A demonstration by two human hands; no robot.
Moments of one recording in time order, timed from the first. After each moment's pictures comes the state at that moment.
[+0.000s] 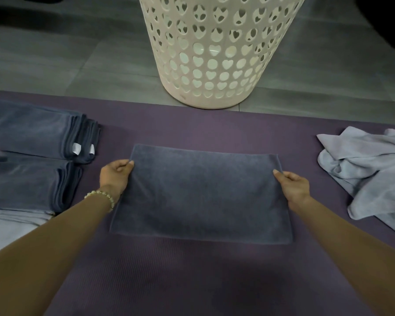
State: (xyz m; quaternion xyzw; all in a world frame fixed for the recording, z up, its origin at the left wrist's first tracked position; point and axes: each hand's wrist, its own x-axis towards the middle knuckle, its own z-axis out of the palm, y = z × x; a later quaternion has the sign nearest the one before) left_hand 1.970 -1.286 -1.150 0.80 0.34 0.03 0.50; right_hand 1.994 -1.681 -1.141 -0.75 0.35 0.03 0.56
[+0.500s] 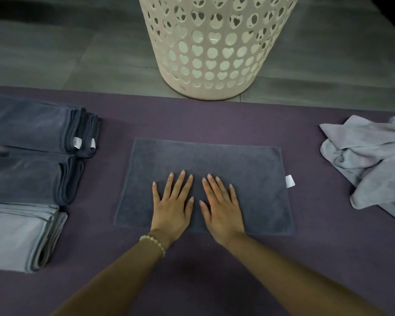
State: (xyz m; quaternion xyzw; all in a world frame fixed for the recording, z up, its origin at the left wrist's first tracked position) left_hand 1.887 -1.393 -1.194 1.00 -0.04 -0.03 0.08; right_hand 1.897 -1.551 -1.197 -0.98 -0.14 0.02 0.10
